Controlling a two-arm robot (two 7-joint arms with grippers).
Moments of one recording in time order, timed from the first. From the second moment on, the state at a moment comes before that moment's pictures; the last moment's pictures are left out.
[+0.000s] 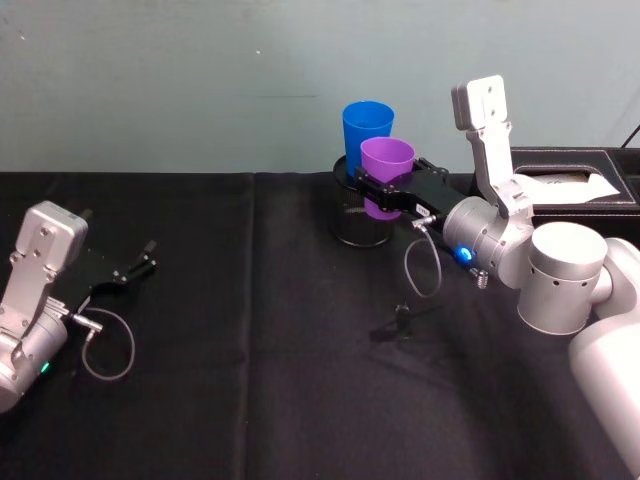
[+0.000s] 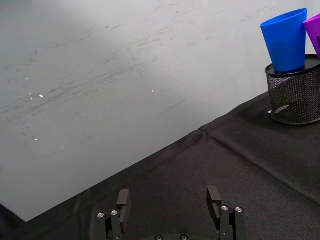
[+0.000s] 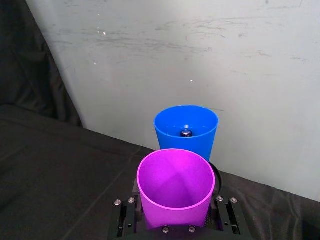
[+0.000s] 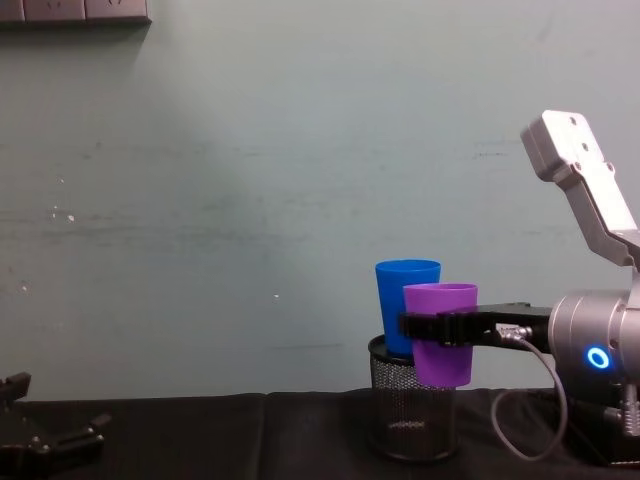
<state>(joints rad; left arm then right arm) -0.20 0.60 0.45 -1.41 -0.25 -0.12 0.03 0.50 0.18 -0.33 -1.21 0.27 0.23 0.27</state>
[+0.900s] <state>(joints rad) -0.20 0.60 0.45 -1.41 -0.25 -0.12 0.03 0.50 0.18 -0.33 -1.21 0.27 0.23 0.27</state>
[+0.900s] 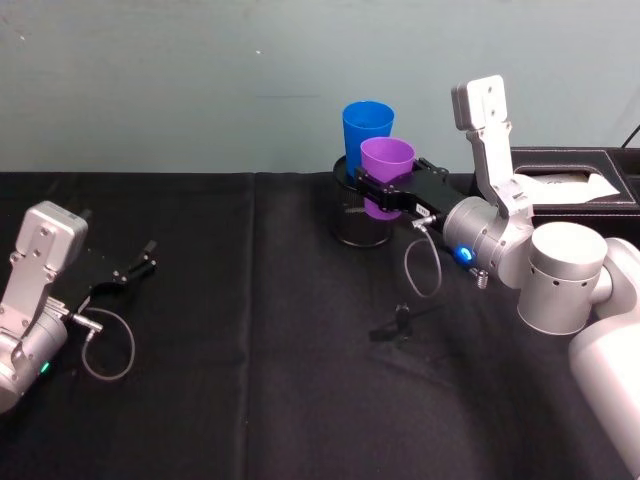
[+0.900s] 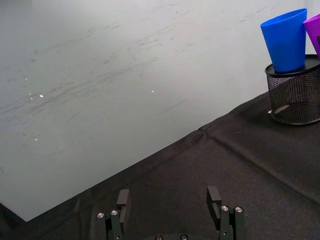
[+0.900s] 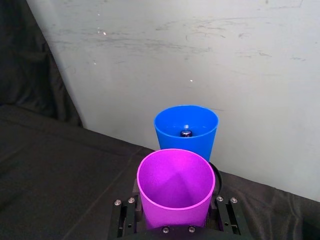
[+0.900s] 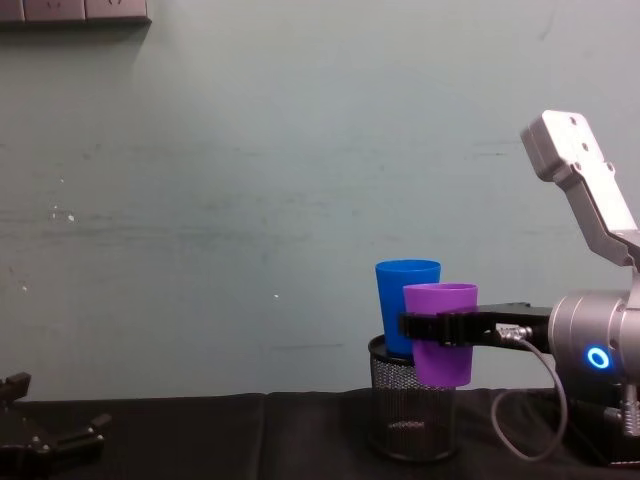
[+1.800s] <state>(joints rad) -0.20 0.60 0.45 -1.41 -0.25 -0.12 0.03 0.50 0.18 -0.33 -1.21 0.27 0.23 0.27</state>
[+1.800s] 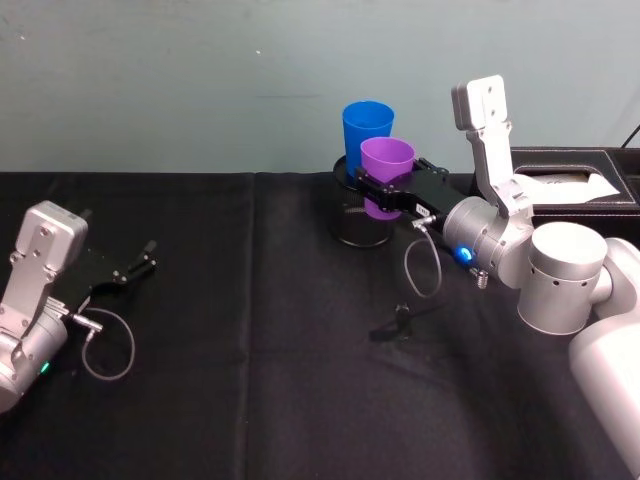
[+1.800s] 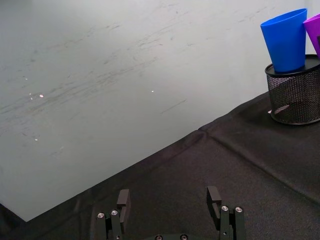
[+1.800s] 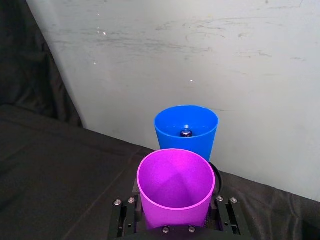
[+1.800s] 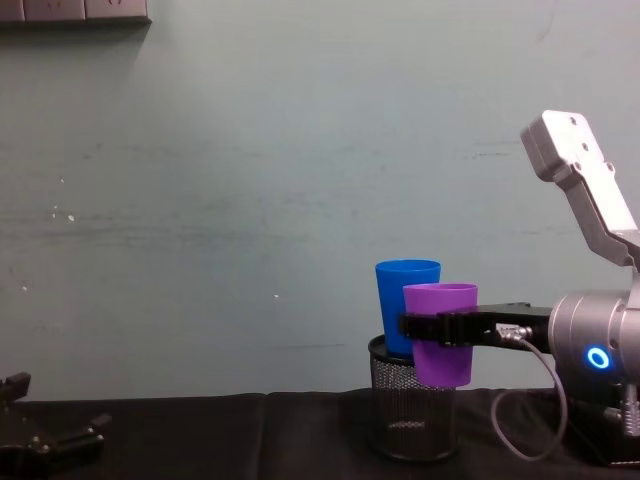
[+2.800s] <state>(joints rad) -0.20 0.60 0.45 -1.41 -0.25 -0.12 0.03 0.50 0.18 -0.33 -1.21 0.27 0.23 0.27</state>
